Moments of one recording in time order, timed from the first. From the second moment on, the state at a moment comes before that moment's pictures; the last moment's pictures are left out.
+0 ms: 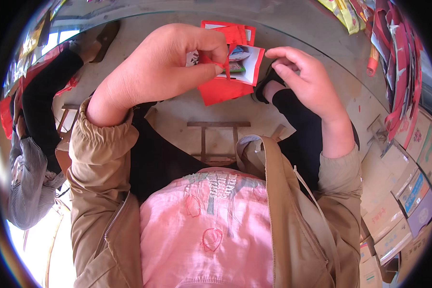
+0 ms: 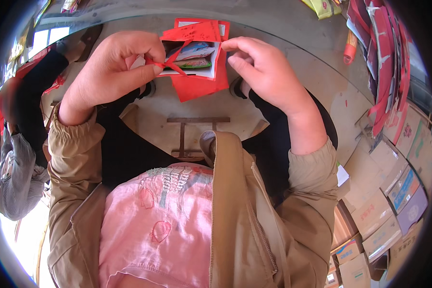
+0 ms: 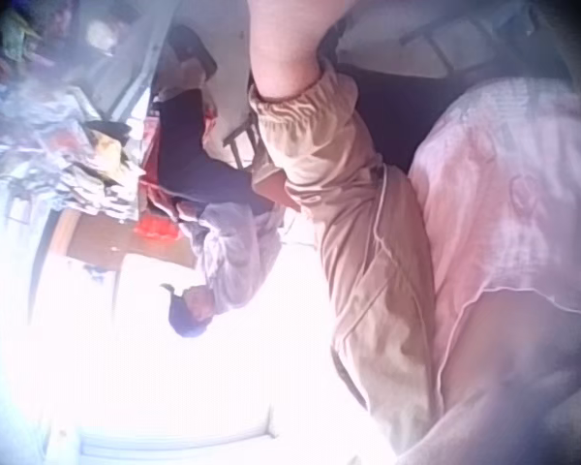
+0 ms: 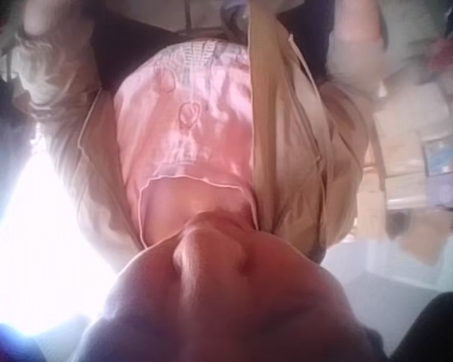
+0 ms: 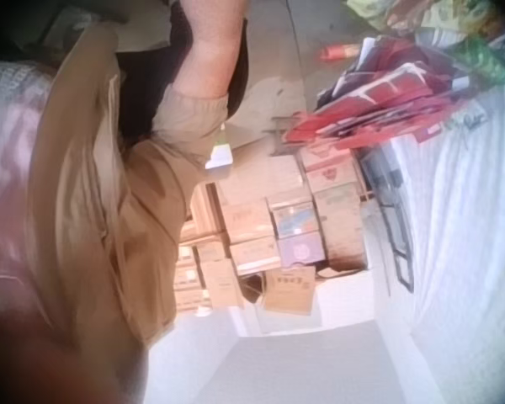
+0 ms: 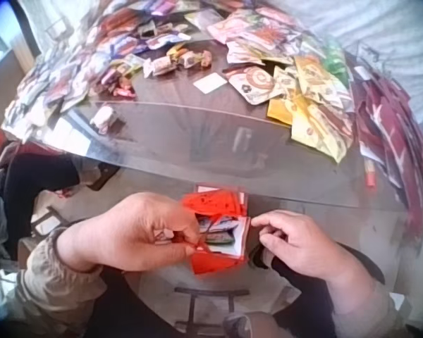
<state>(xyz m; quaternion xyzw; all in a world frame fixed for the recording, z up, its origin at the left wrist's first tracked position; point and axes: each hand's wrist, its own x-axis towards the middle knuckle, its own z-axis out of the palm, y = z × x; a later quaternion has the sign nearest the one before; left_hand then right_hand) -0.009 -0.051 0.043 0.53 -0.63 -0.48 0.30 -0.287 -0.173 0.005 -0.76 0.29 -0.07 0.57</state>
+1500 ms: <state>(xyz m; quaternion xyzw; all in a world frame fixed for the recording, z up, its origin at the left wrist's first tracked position) 0.048 0.326 0.361 0.54 -0.48 -0.10 0.68 -0.285 -0.215 0.000 -0.79 0.30 -0.18 0.50</state>
